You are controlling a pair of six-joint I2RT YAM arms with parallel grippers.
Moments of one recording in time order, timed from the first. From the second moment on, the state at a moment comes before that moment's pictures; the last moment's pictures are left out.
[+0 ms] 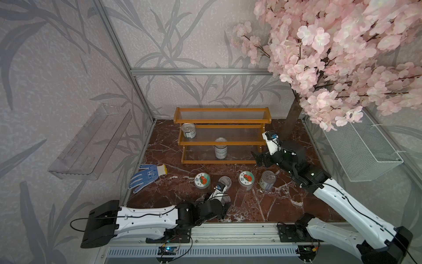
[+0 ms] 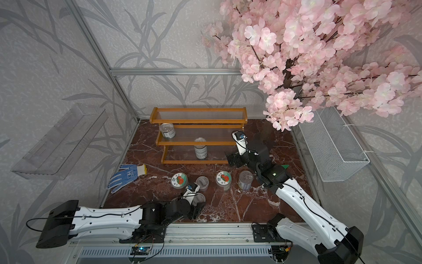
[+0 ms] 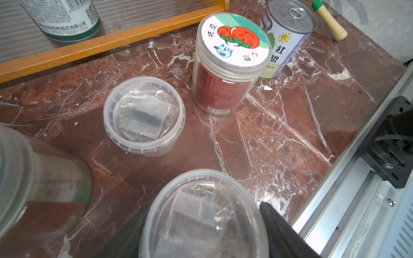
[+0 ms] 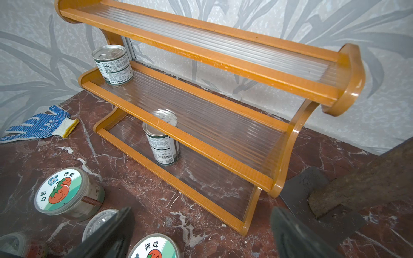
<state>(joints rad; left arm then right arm) -1.35 1.01 0.39 -0.14 -0.43 -0.62 0.59 1.00 0.96 -0.37 0.07 0.02</state>
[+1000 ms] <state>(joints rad) -1.35 1.10 0.34 0.01 -0.38 -0.61 0.59 1.00 0.98 -0.41 0.06 0.01</state>
